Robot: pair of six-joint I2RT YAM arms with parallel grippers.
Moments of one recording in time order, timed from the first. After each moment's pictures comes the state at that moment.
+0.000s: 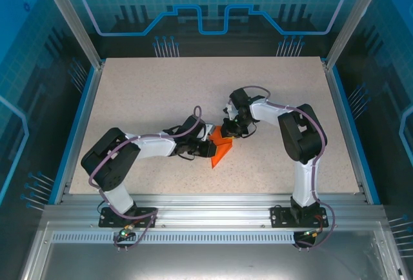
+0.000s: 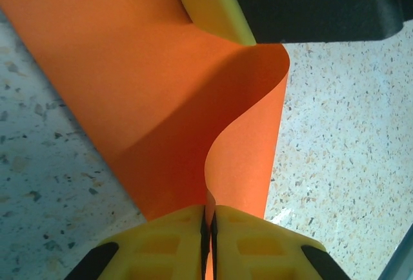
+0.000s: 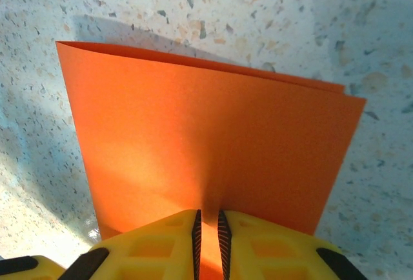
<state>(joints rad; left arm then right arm) -0.66 1.72 0.83 -0.06 0.36 -0.51 0.45 2.03 1.32 -0.67 -0.45 0.34</state>
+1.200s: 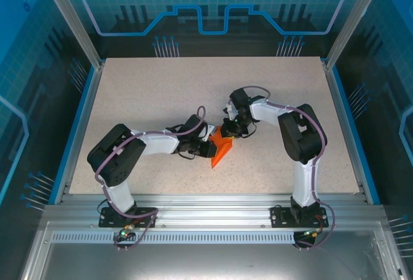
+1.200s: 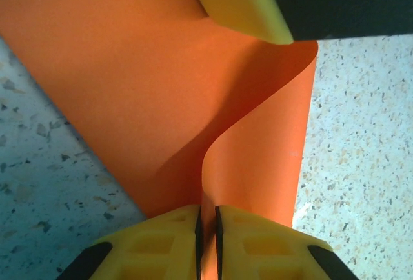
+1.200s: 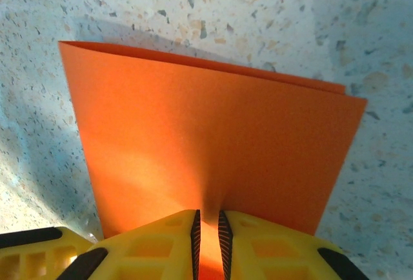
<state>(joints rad) -0.65 1.78 0.87 -0.10 0.36 -0.43 0.45 2.03 1.32 -0.67 -0.45 0.34</state>
